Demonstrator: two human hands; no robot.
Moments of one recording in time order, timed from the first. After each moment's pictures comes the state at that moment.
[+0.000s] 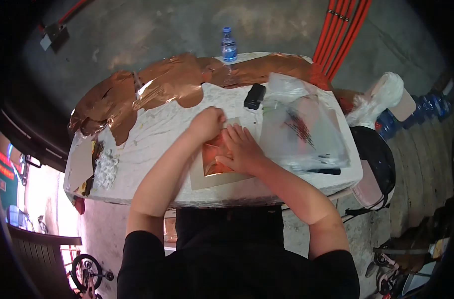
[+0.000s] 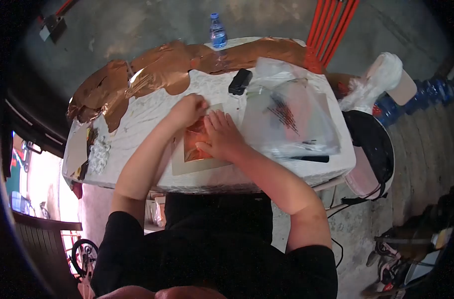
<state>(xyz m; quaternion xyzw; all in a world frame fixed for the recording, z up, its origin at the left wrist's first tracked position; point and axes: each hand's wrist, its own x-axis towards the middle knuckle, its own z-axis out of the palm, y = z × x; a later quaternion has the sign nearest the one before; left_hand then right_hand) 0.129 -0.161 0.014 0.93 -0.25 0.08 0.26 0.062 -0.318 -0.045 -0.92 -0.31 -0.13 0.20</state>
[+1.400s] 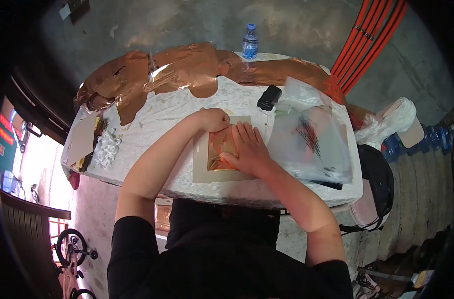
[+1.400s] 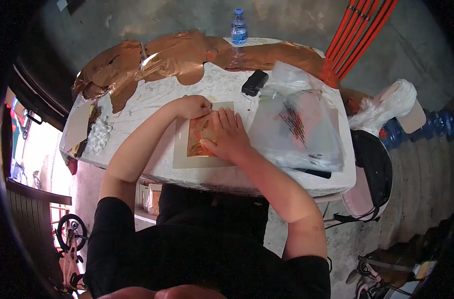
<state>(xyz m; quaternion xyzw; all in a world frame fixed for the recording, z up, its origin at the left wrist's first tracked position) 0.150 -0.139 0.009 0.95 -0.20 -0.22 0.13 0.062 -0.315 -0.034 -0.95 -0.28 -0.02 0.15</state>
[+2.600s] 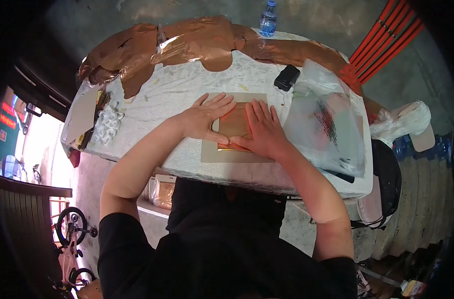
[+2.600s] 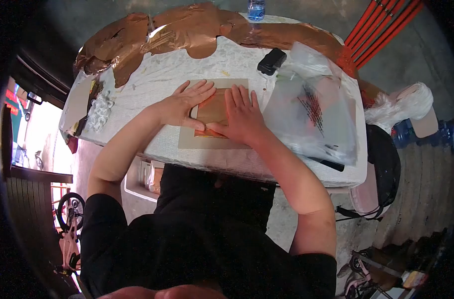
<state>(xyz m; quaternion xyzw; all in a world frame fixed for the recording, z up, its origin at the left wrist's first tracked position) 0.072 -0.087 -0.004 0.93 -0.34 -0.09 0.12 0.061 -0.318 -0.027 -0.94 -0.31 -0.03 0.12</state>
